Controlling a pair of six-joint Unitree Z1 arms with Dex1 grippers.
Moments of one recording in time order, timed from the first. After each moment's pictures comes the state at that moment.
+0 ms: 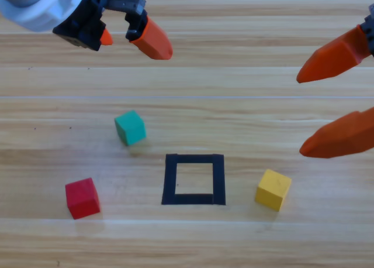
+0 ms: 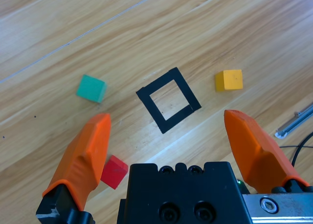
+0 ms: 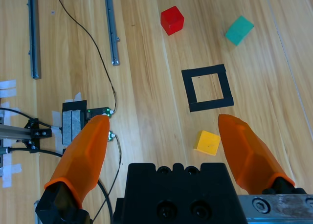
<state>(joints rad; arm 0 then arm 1) -0.79 1.59 -1.48 0.79 0.06 -0.33 0.87 1.45 -1.31 0.73 0.42 -0.40</state>
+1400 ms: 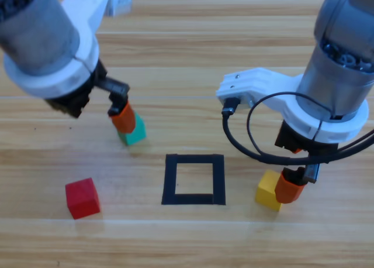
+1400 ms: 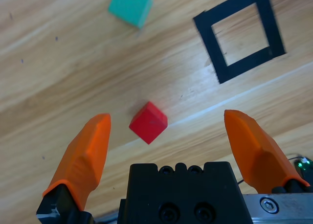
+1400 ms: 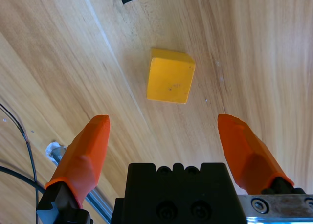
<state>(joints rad) -0.79 1.72 -1.42 0.96 0.16 -0.40 0.90 2.01 -1.51 0.98 0.02 -0.33</state>
